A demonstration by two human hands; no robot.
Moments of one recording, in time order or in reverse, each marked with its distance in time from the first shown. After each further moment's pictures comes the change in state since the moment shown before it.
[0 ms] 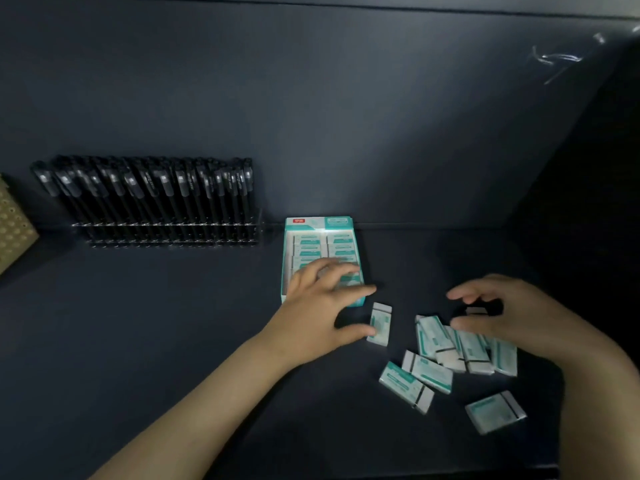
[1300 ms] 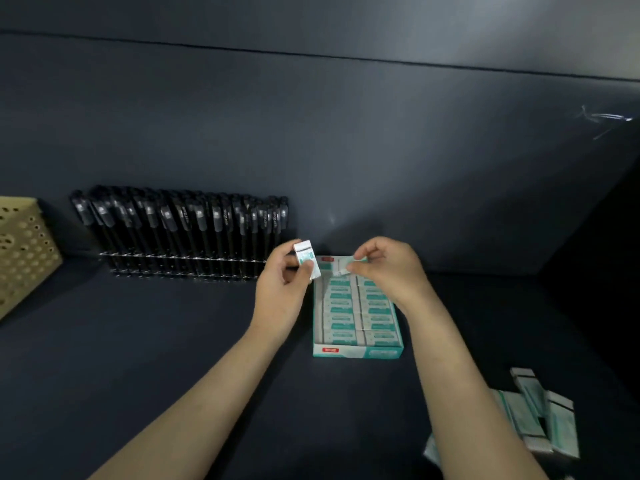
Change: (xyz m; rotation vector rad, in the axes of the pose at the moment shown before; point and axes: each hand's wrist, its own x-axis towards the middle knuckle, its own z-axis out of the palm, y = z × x) left_hand 0.033 -0.083 -0.026 -0.867 0.632 -0.521; right_hand 0.137 -0.136 0.082 0.438 0.224 -0.080
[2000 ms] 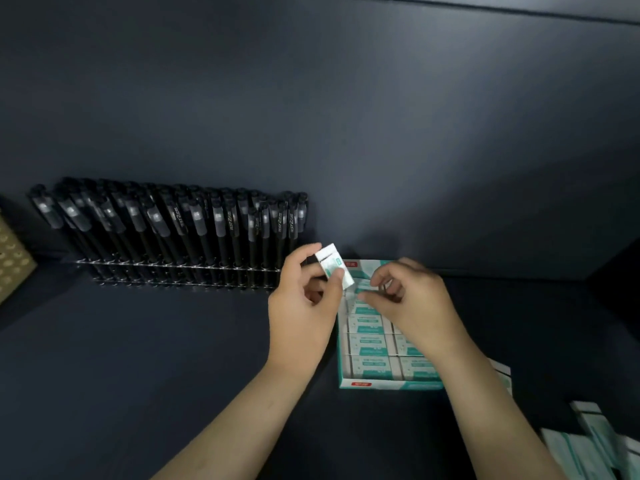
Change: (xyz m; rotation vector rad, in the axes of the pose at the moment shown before) left_hand 0.003 -0.003 0.005 0.028 0.077 0.103; right_hand 0.005 0.032 0.025 -0.398 0.048 -0.291
